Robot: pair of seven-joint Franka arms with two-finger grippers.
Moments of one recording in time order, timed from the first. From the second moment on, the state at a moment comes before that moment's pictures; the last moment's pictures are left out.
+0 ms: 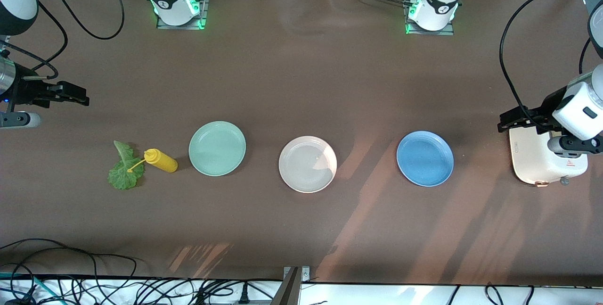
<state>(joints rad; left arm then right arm) -0.03 0.26 0.04 -1.43 -0.06 1.65 0.03 0.02 0.19 -0.05 -1.49 -0.01 1.56 -0.10</state>
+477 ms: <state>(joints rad) -0.02 0.26 0.04 -1.43 -0.06 1.65 0.03 0.01 0.19 -0.05 -1.49 -0.01 1.56 -0.10</state>
